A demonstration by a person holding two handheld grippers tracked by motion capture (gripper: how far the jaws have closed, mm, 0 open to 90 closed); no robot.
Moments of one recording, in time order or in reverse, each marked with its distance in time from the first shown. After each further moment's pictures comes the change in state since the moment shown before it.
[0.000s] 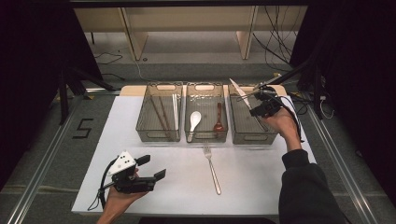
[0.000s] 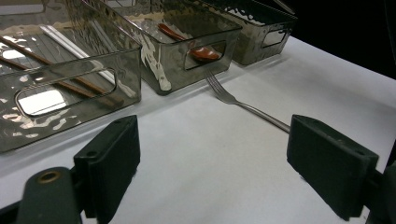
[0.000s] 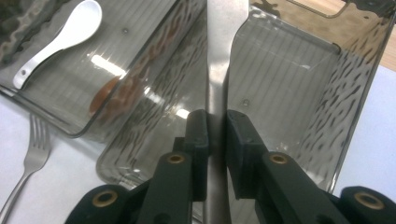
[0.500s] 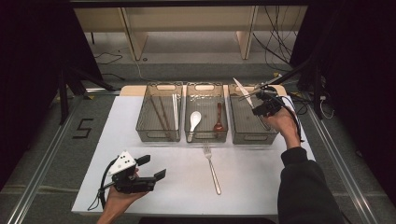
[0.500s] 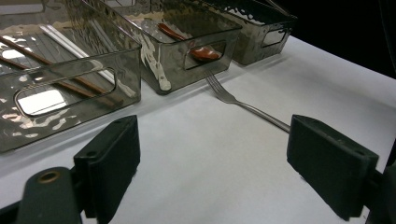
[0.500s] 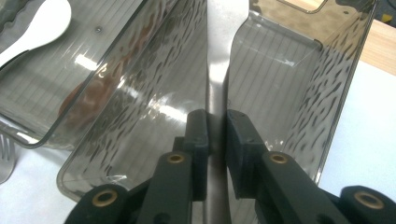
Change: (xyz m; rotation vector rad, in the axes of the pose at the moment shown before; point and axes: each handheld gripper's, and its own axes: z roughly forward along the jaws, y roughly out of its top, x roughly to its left) left arm 0.000 0.000 0.000 0.003 0.000 0.004; right arm -0.010 -0.001 0.011 0.001 -0.048 0.011
